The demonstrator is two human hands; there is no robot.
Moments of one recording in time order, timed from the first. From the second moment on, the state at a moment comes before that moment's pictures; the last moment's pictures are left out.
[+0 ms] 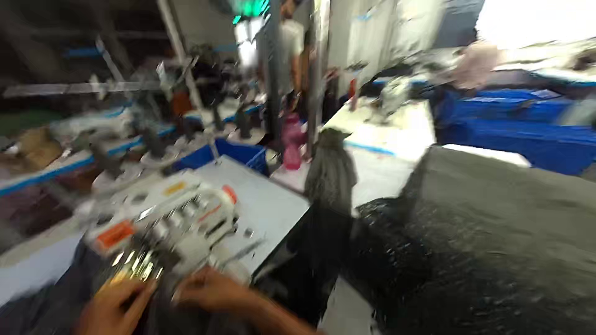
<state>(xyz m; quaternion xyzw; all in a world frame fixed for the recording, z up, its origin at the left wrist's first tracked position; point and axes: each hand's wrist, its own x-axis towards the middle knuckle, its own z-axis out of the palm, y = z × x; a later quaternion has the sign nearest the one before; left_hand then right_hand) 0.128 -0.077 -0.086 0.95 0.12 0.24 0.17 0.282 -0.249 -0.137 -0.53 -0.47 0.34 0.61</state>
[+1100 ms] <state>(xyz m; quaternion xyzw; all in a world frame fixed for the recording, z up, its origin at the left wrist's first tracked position) 0.125 -0.096 -0.092 0.90 0.19 0.33 0.21 0.267 -0.283 -0.159 -0.47 -0.34 0.39 0.71</state>
